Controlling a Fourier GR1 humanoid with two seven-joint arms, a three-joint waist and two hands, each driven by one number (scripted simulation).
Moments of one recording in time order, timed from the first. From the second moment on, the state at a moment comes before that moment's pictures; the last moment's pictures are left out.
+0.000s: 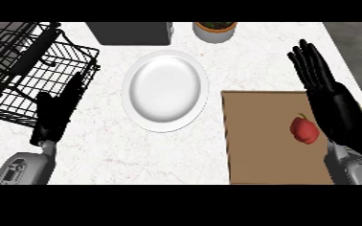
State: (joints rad) left arm -0.16 0.40 -0.11 -1.34 0.13 0.14 0.15; right arm -0.19 -0.41 0.12 -1.69 -0.23 0.00 -0.23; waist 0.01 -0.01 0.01
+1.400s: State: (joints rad) left arm -0.17 0.31 -0.05 -1.38 0.15 0.11 0.13; right arm 0.15 -0.66 -0.09 -1.50 0.19 -0.08 -0.25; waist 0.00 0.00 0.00
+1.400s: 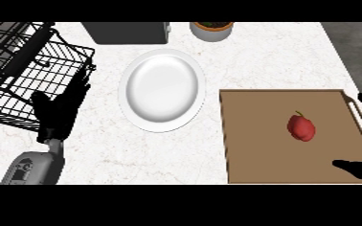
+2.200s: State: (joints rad) left arm -0.16 0.28 -0.02 -1.42 0.12 0.10 0.16; right arm 0.07 -0.69 0.05 -1.61 0.46 0.11 0.19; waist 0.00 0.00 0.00
